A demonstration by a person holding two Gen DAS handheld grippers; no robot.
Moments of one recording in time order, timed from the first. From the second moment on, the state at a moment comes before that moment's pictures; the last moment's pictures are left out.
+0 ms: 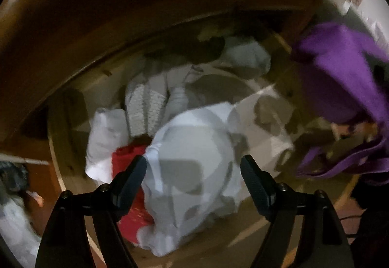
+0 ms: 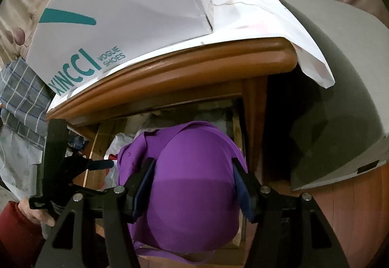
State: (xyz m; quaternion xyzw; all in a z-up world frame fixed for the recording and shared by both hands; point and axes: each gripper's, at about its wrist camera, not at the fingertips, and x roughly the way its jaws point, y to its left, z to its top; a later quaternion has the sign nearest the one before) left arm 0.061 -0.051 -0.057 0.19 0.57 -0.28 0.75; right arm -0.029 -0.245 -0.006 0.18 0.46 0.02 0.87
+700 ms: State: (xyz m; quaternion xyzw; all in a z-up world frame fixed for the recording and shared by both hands) left arm 0.048 -0.047 -0.074 0.20 0.61 -0.25 0.72; right arm -0.029 -0.243 -0.005 0.17 0.46 0.01 0.87
